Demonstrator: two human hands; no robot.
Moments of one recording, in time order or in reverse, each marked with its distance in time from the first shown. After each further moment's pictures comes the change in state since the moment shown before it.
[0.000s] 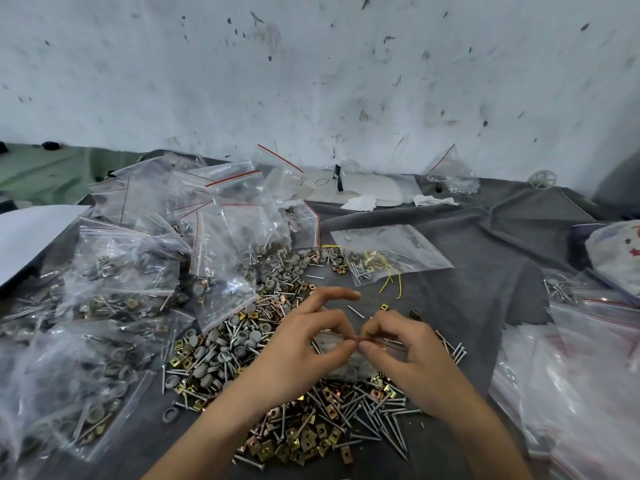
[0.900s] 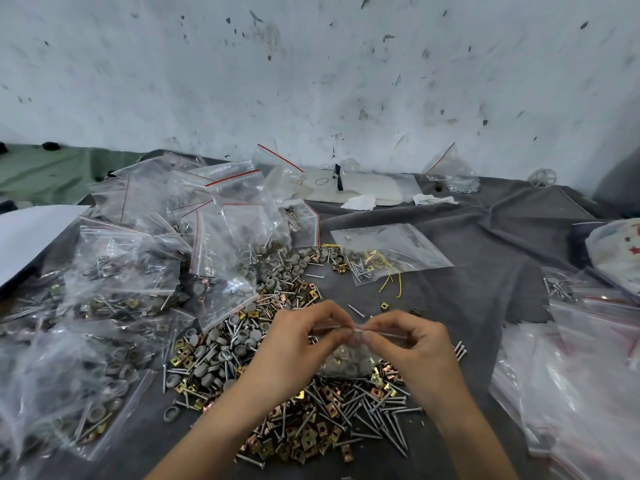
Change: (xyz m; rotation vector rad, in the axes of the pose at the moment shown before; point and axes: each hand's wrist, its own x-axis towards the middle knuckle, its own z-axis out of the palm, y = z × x) left_hand -0.001 0.002 0.002 -0.076 0.066 -0.052; right_hand -0.002 -0.002 0.011 0.395 0.231 0.201
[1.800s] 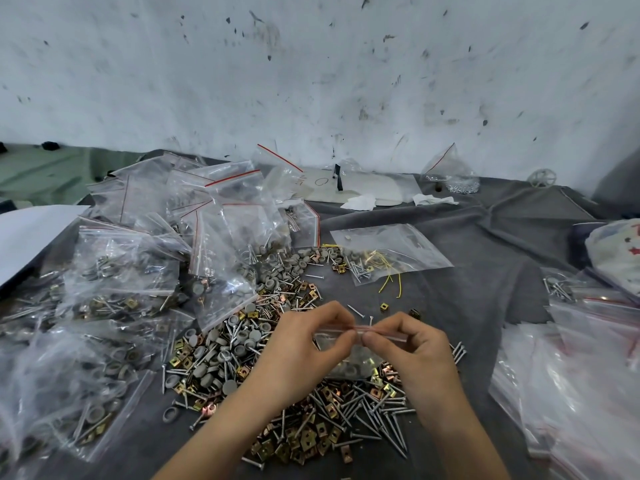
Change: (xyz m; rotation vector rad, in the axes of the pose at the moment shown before) left_hand 0.000 0.006 0.003 0.113 0.036 0.028; right_hand -0.004 0.008 0.003 0.190 0.035 0.048
